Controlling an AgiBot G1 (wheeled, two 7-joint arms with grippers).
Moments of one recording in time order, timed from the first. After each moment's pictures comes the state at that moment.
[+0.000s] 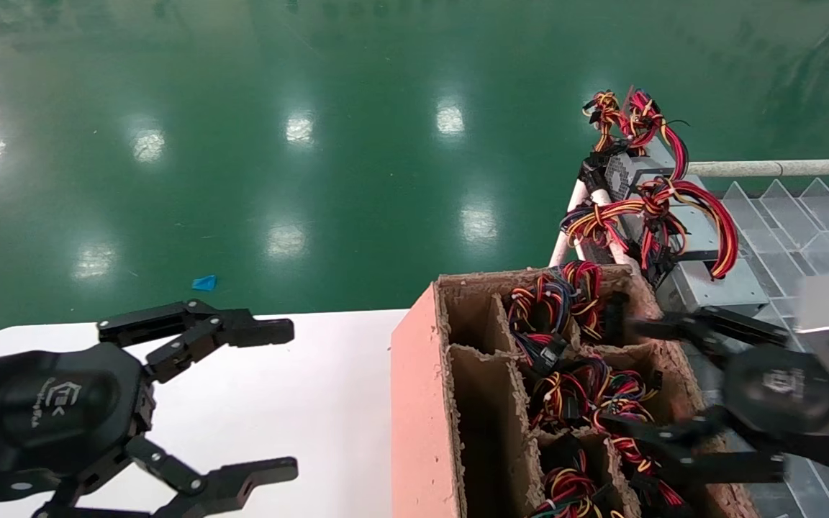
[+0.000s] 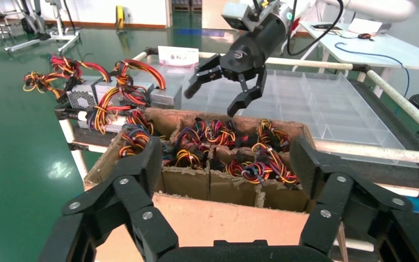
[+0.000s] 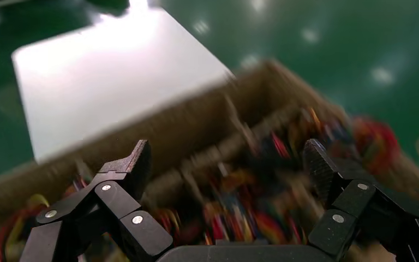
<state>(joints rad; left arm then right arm) -1.10 0.57 0.39 -1.26 0.66 1.45 -0.13 0.97 -0.38 -0.28 1.29 -0.91 -1.32 0.27</state>
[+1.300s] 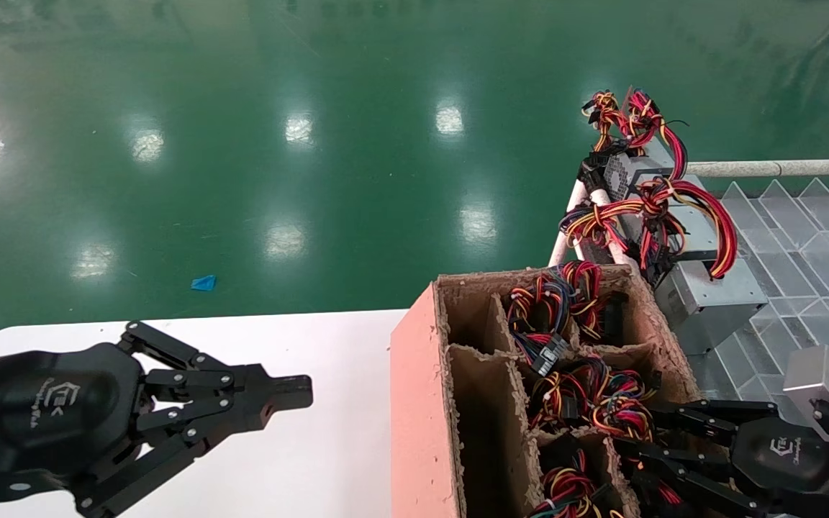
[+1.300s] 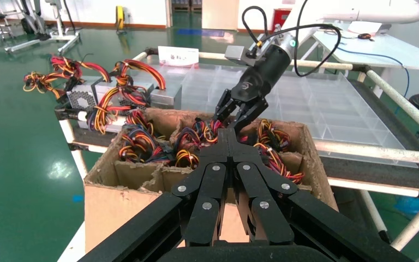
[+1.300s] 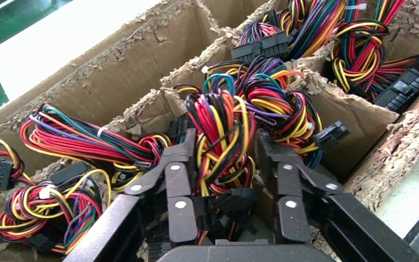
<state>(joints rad) -1.10 0.57 0.39 -1.26 0.66 1.45 -0.13 0.78 -0.36 -0.29 1.20 -0.90 -1.22 0.25</state>
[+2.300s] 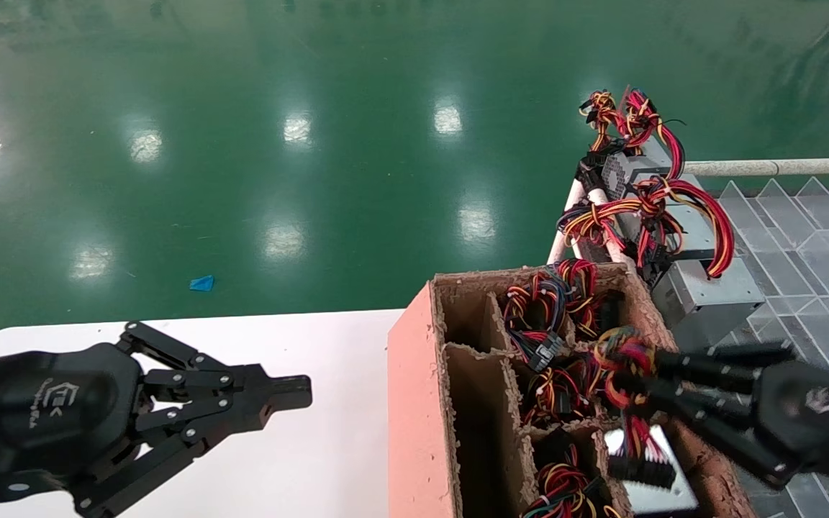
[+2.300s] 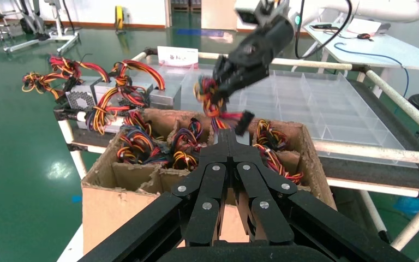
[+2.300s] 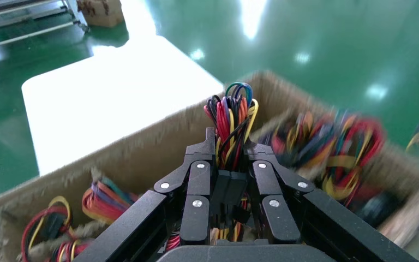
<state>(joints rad) -1.10 0.57 0.39 -1.26 0.66 1.45 -0.13 0.79 -0.35 -0.16 1.22 -0.72 -1.31 0.07</state>
